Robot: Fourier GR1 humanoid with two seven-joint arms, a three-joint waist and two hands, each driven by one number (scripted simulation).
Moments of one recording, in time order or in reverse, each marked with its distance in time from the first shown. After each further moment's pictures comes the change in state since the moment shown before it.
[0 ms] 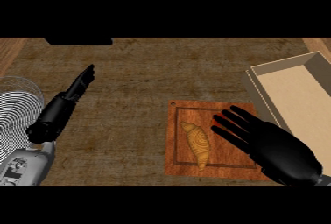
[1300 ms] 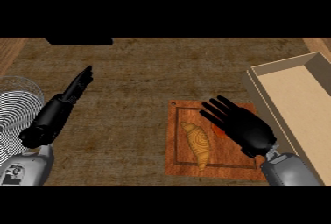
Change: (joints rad) left arm 0.036 -0.104 0.118 -0.075 -0.104 -0.127 0.042; right arm -0.107 0.234 -0.045 0.378 0.273 -0.133 -0.072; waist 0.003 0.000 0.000
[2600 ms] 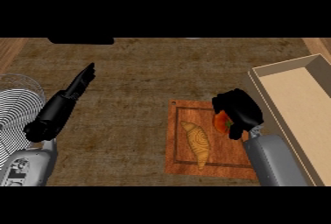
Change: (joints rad) left arm -0.035 -0.041 0.040 0.038 -0.039 -0.043 -0.010; right arm -0.146 0.199 -0.239 0.296 -0.021 -0.114 0.136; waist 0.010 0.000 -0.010
